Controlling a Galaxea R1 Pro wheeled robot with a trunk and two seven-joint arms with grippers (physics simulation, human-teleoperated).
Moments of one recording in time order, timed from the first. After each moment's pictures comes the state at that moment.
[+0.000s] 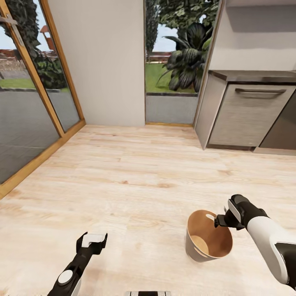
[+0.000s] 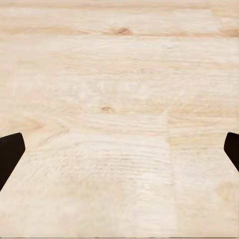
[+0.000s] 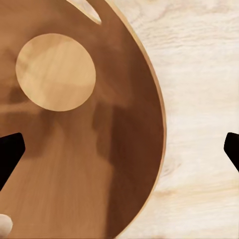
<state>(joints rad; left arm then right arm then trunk) -0.23 0.04 0.00 -0.93 -0.01 -0.14 -0.05 -0.98 -0.25 -0.02 -0.31 0.02 0.97 0.08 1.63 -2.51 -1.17</state>
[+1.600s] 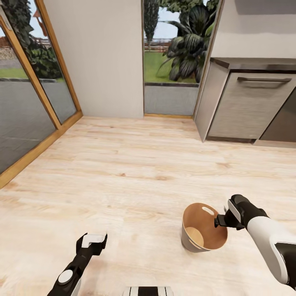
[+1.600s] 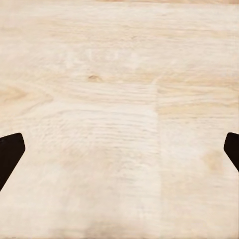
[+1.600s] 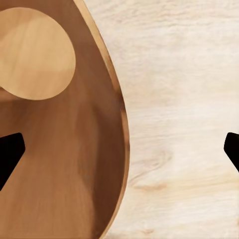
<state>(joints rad) -0.23 0.04 0.00 -0.93 -0.01 -0.12 -0.05 -0.98 -0.25 -0.02 -0.31 0.02 0.97 0.08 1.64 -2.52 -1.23</state>
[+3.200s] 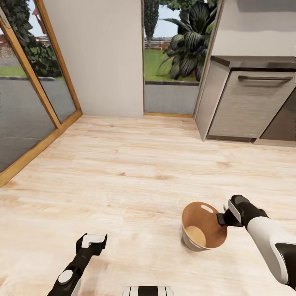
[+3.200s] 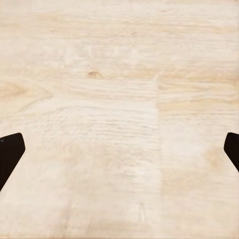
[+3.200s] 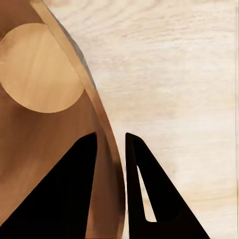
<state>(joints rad) -0.23 0.04 0.00 -0.93 -0.01 -0.11 -0.05 -0.97 -0.25 -0.02 -0.30 0.00 0.91 0.08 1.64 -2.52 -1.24</state>
